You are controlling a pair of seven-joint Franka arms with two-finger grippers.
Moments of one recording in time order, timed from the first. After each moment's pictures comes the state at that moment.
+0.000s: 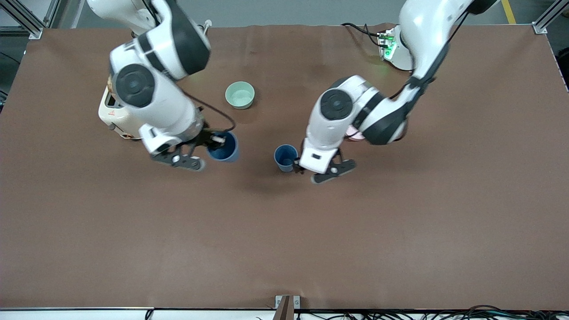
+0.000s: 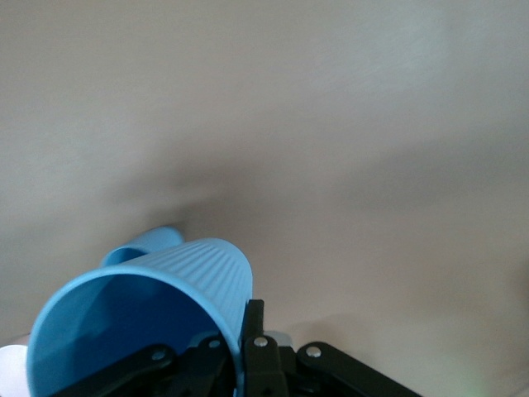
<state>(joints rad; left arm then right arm) -0.26 0.49 -0.44 -1.50 0.24 2.06 -1.14 0.58 0.34 -0.04 -1.47 0.15 1.77 0.77</state>
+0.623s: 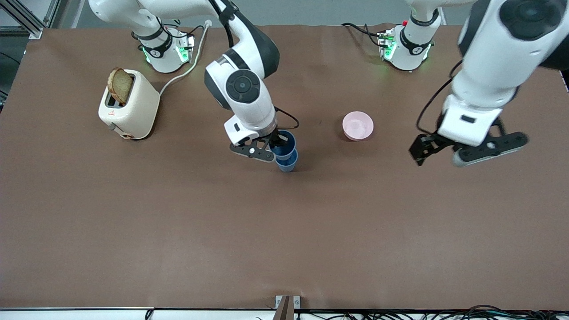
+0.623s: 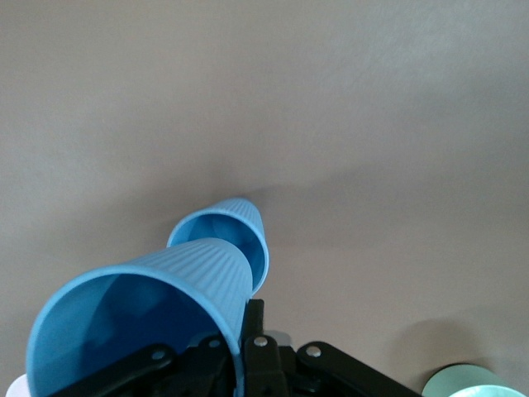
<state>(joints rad) 0.07 0.15 -0.44 -1.49 0.24 1.77 -0.63 0.77 0.51 -0.04 -1.48 0.15 2.00 0.98</state>
